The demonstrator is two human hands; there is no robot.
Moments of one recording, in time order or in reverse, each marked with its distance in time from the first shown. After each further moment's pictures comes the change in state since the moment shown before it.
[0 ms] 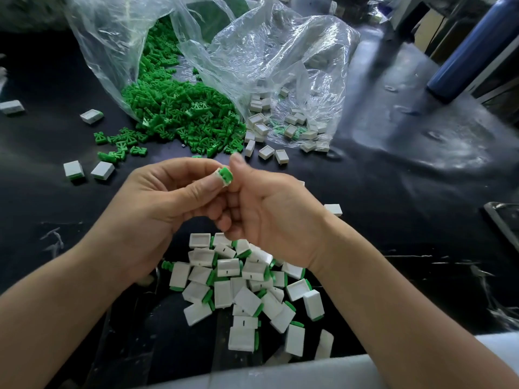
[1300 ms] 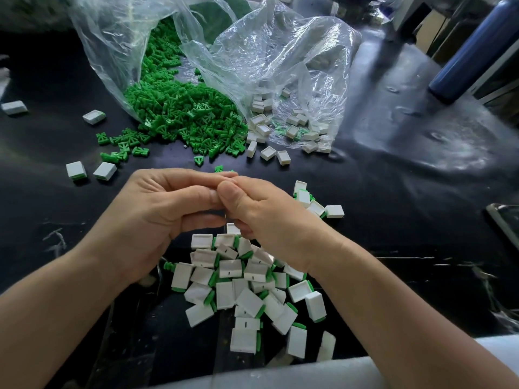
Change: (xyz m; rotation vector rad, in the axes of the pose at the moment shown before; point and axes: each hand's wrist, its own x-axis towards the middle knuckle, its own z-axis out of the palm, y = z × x) left_hand -0.001 -0.001 -0.008 0.017 -0.028 -0.048; right_hand -0.001 0.006 0.001 -0.666 0.183 -0.164
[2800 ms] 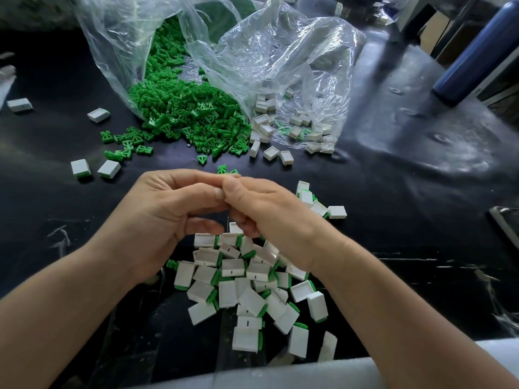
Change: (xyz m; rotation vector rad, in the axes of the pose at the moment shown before) left_hand 0.001 0.000 0.003 -0.041 0.051 -0.073; right_hand 0.000 0.003 0.000 0.182 -0.009 -0.004
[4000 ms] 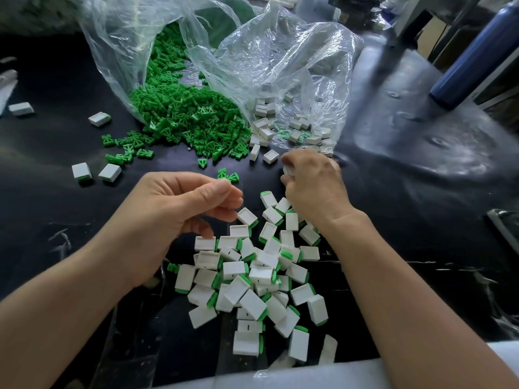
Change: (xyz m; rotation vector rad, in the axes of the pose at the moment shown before) left_hand -0.003 0.006 0.005 0.182 0.038 0.038; right_hand 0.037 0.034 -0.060 -1.121 0.547 0.051
